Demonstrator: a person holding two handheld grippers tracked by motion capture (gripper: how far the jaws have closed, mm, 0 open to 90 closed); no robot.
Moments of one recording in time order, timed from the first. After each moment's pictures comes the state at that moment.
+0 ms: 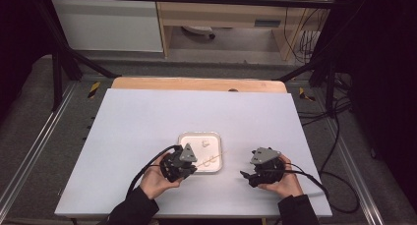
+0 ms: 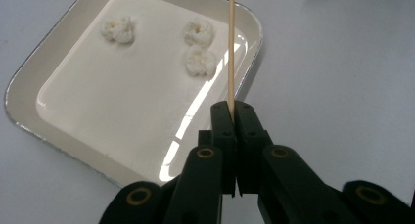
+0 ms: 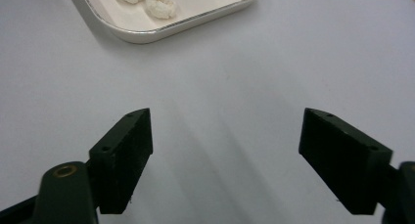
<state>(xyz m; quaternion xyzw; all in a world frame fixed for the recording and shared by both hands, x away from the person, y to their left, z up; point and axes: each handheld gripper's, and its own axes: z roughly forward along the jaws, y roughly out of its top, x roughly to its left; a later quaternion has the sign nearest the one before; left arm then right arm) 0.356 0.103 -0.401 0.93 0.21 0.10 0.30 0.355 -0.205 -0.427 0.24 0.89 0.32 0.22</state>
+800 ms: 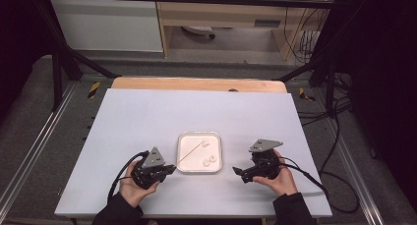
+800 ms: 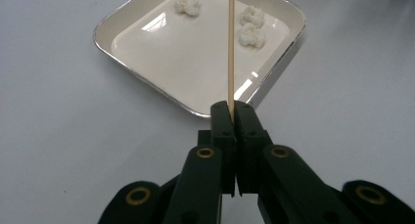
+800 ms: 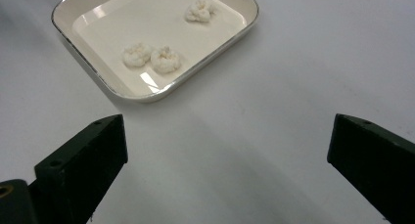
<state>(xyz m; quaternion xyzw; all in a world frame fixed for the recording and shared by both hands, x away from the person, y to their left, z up) 0.336 0.174 -0.416 0.87 0.29 0.13 0.39 0.367 -0.193 -0.418 0.34 0.85 0.38 0.15</state>
